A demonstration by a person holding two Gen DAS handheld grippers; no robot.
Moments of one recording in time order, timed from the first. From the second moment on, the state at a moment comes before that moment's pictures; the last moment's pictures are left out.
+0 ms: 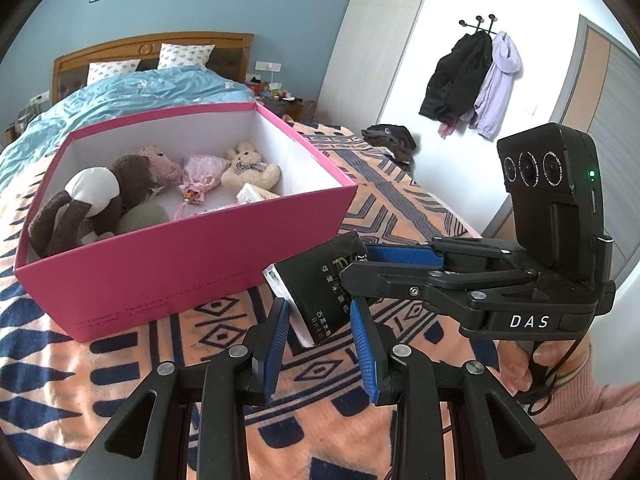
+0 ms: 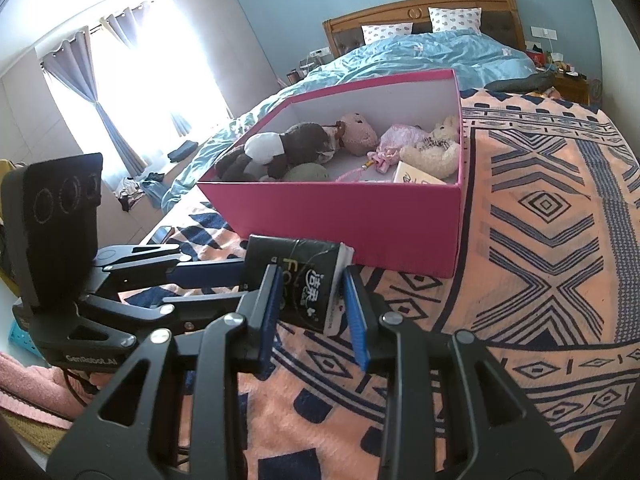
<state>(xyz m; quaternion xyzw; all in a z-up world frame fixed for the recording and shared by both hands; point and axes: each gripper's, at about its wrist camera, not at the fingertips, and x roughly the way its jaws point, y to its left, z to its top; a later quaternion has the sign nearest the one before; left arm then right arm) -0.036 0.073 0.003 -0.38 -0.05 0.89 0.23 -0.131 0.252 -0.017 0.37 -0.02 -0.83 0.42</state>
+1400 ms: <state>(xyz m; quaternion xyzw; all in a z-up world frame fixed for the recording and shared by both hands) -0.048 0.069 0.022 -0.36 -0.04 0.91 0.23 -0.140 0.248 0.006 0.35 -0.01 -0.83 0.43</state>
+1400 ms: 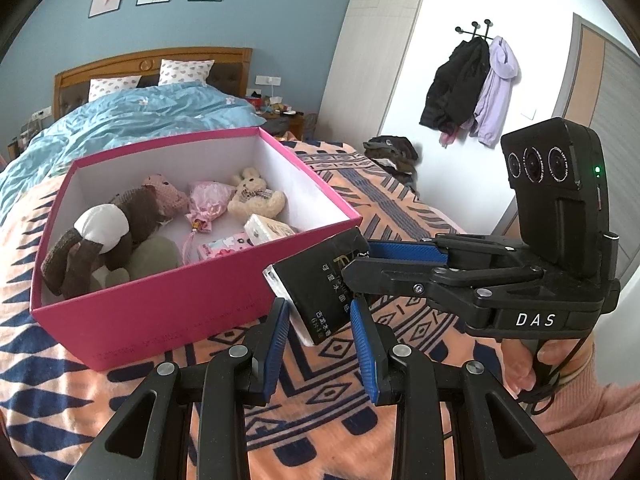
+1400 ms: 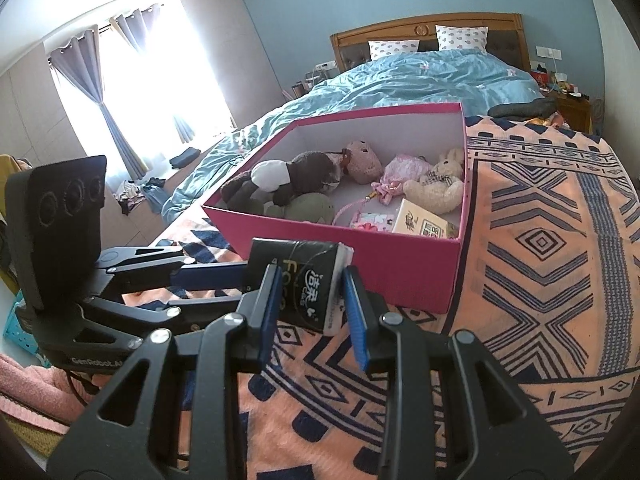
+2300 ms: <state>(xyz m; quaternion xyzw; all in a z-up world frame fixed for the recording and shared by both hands) -0.061 0.066 0.030 -0.35 -0.04 0.91 0.23 -0.149 0.246 0.012 0.34 -0.01 -0.84 0.43</state>
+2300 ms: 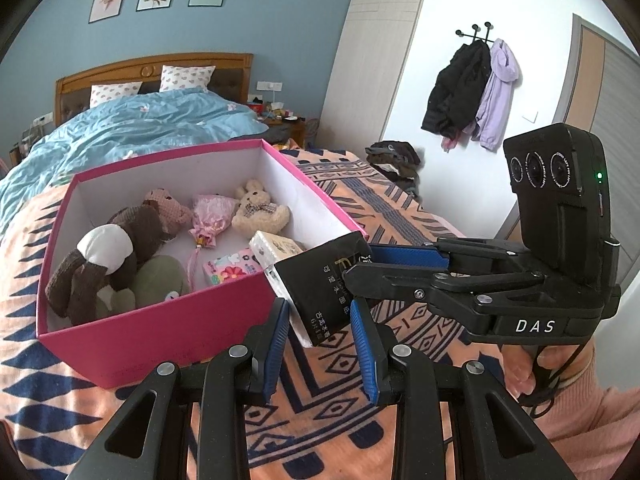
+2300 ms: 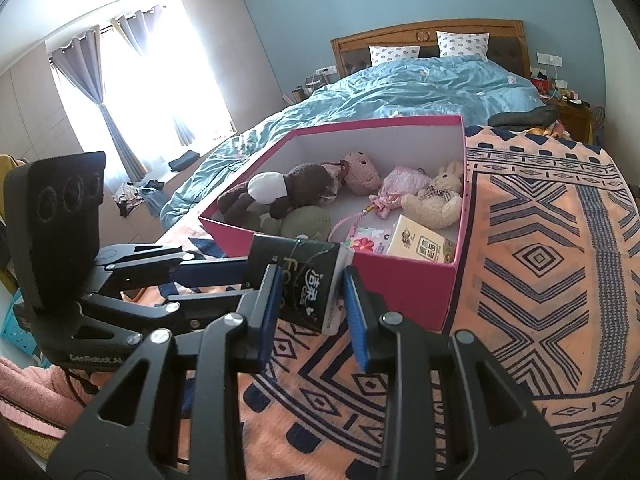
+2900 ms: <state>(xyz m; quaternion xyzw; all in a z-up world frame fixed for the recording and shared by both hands) -0.068 0.067 0.034 -0.34 -0.03 0.91 0.22 -0.154 0.245 0.016 0.33 -0.01 -0.84 0.43</state>
